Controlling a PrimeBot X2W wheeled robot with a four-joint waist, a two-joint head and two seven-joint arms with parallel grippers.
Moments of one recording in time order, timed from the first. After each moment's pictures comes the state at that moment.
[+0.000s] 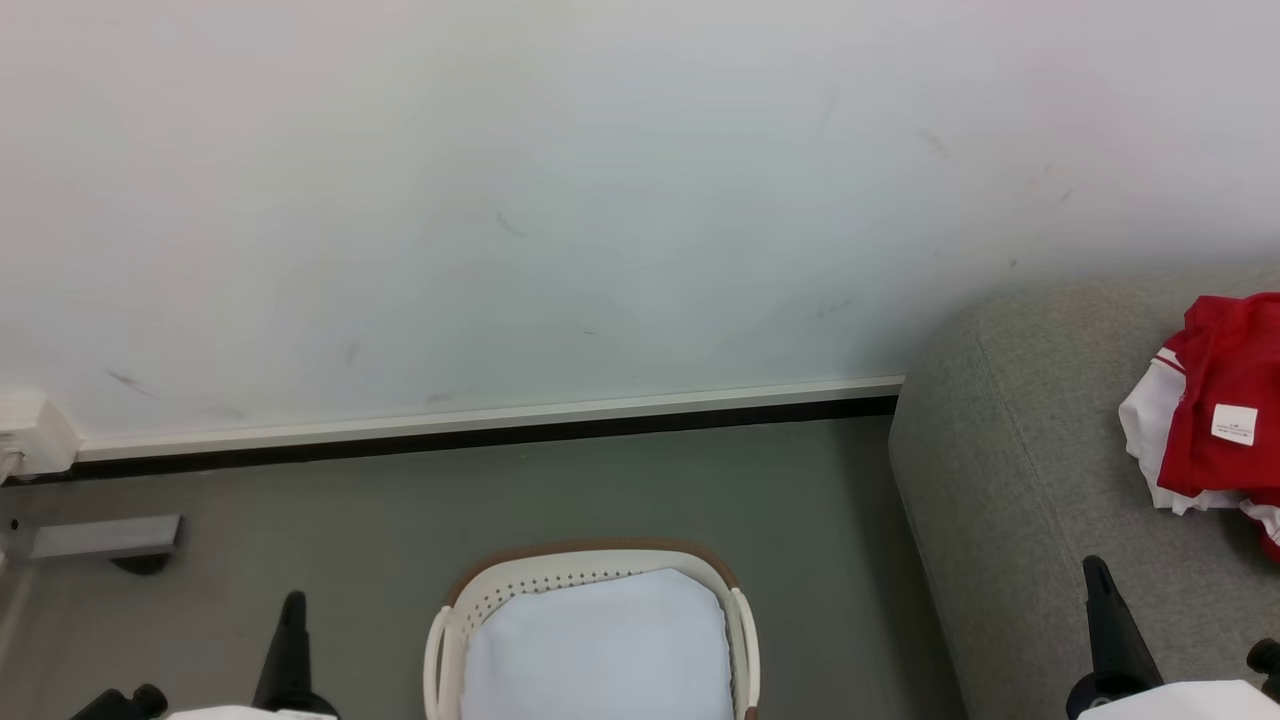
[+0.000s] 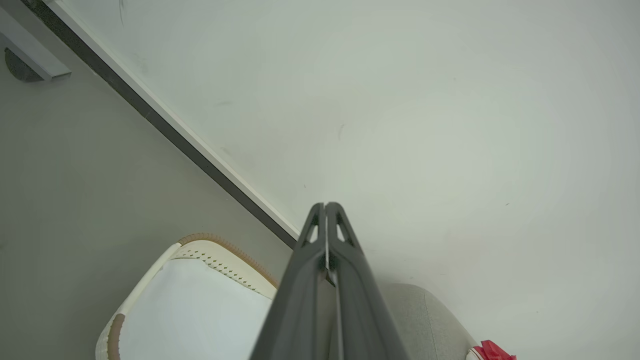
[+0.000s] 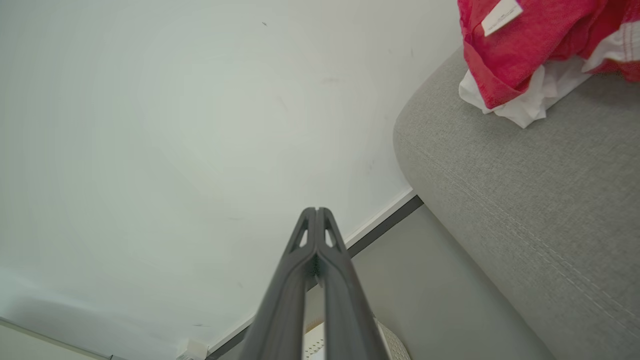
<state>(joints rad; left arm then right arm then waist) -0.06 0.04 0.13 0.31 -0.90 -0.13 -0.07 -0.06 -0.08 0.04 0.27 0.97 0.13 -0.08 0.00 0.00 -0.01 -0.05</state>
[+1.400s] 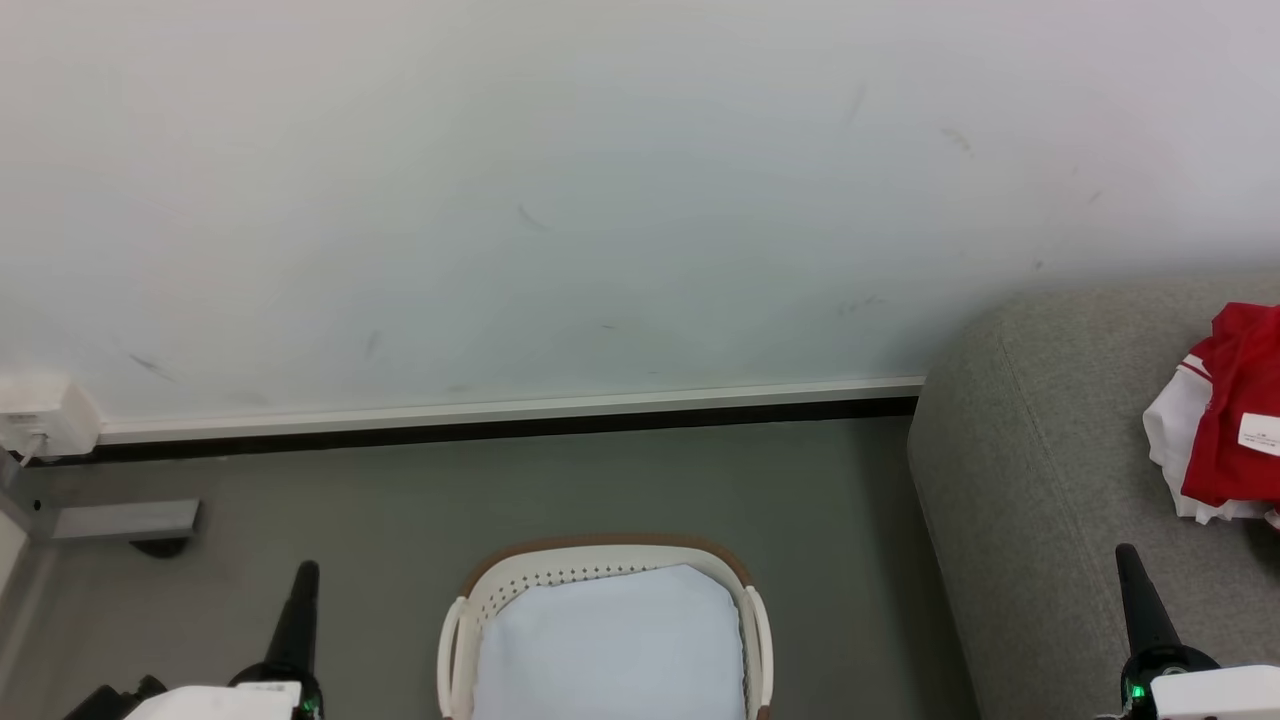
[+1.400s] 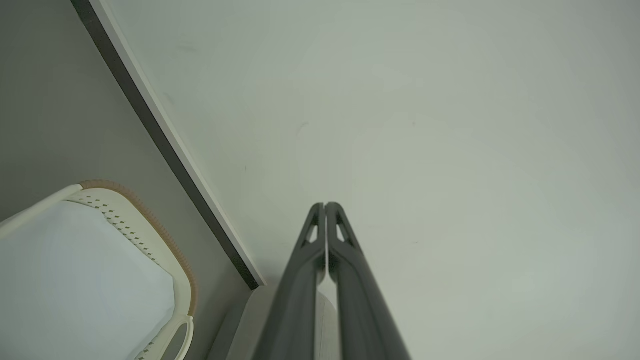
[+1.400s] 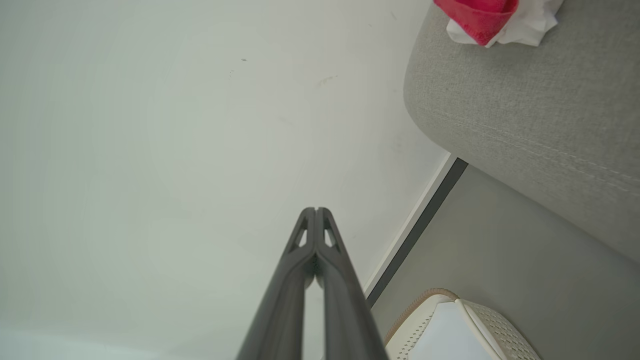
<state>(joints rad) -0.09 0.04 0.12 0.27 -1.33 -0.13 0.04 -0.08 -0.07 -0.04 0.25 1.36 0.13 0.03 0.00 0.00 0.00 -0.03</state>
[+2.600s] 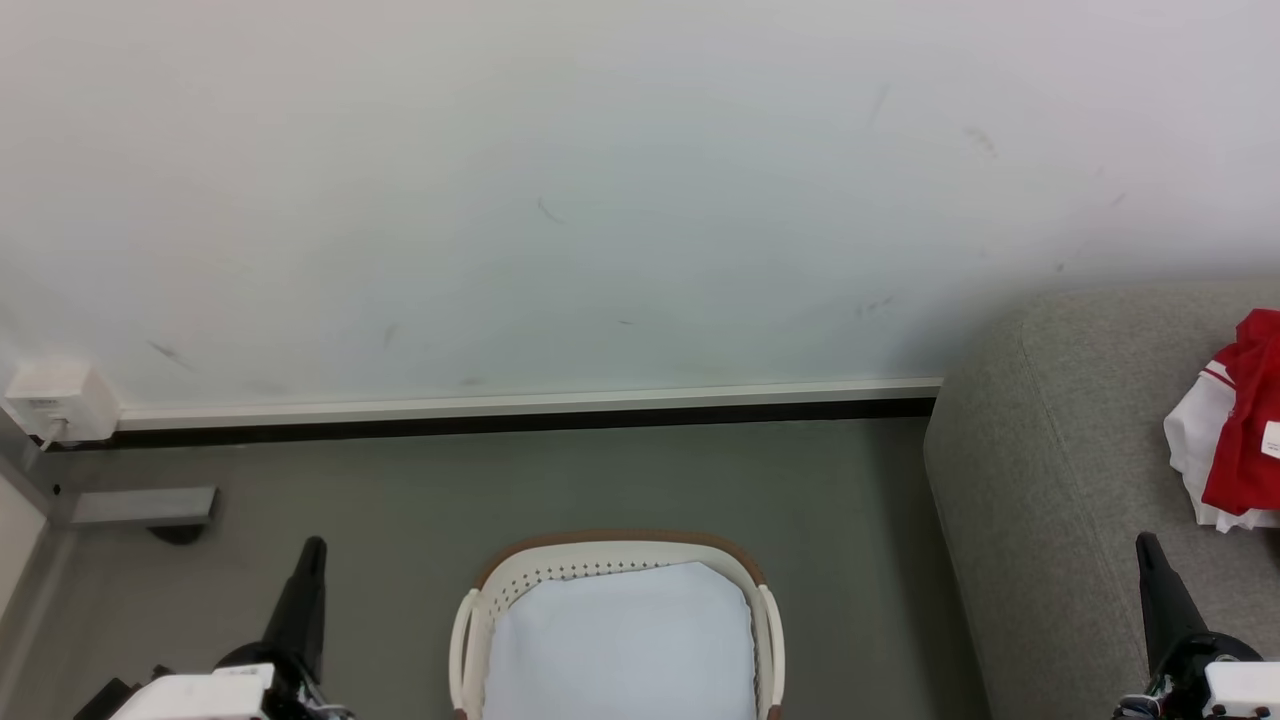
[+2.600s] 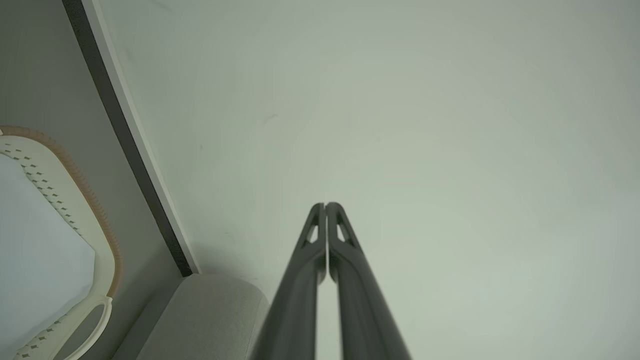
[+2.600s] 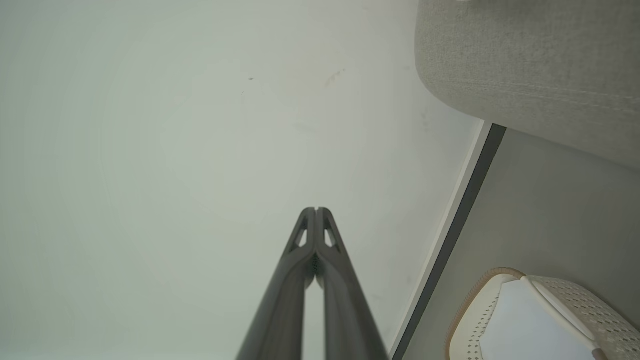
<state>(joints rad) -0.10 0.05 0.11 0.25 -1.59 -0.13 0.11 -0.10 -0.06 -0.10 0.25 1.60 0.13 0.10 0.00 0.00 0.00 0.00</state>
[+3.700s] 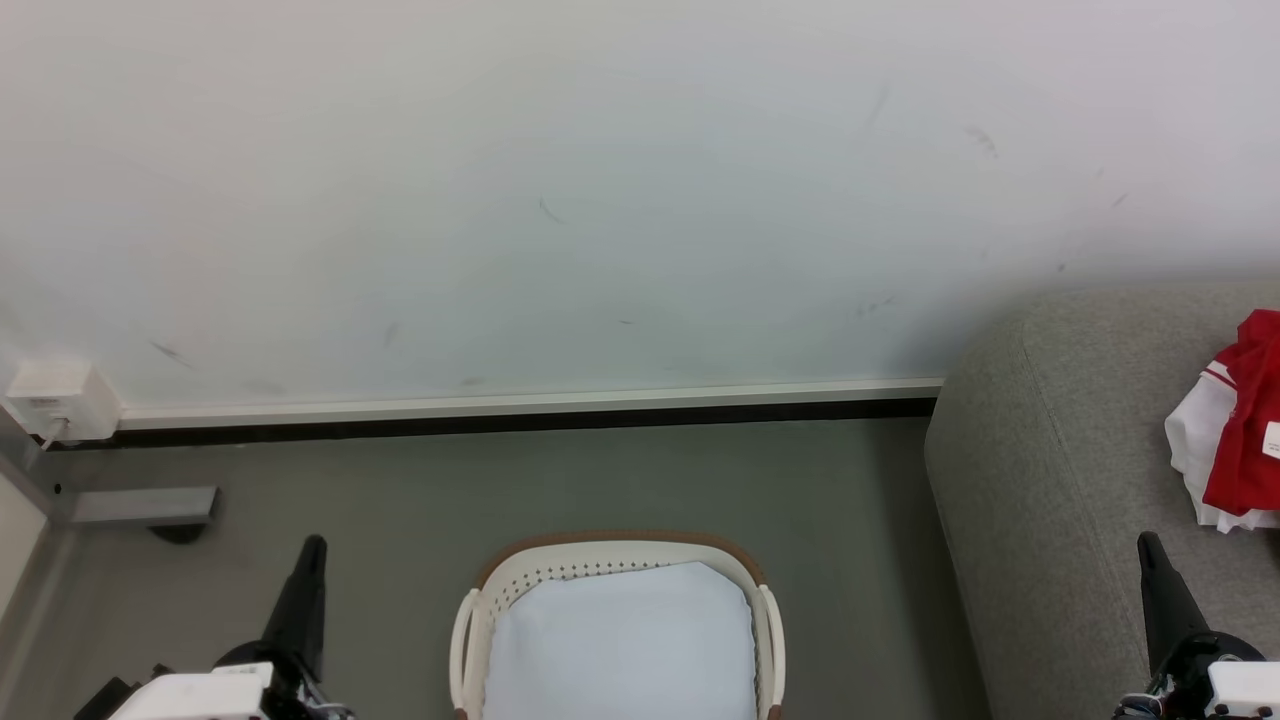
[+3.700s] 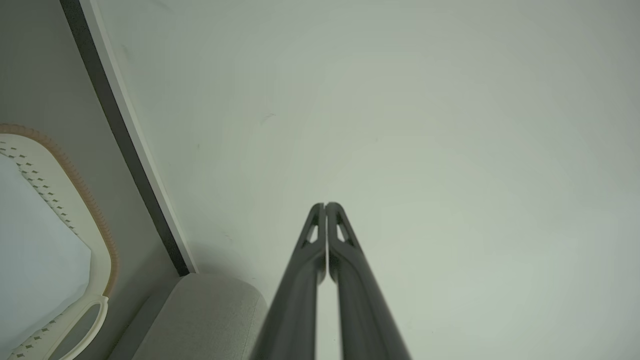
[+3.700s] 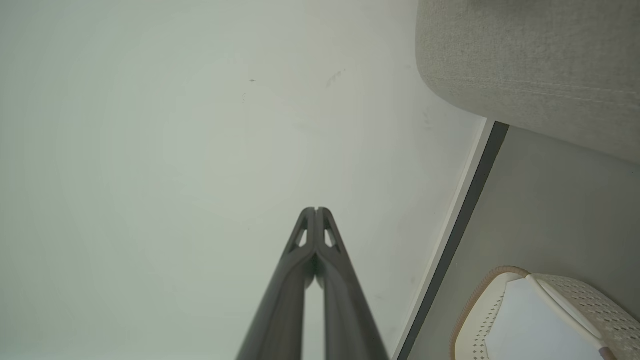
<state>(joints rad) -0.10 0.05 0.11 0.25 -1.61 -0.13 0.11 -0.10 -0.06 -0.11 0.25 1.62 0.13 0.11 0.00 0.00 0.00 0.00</state>
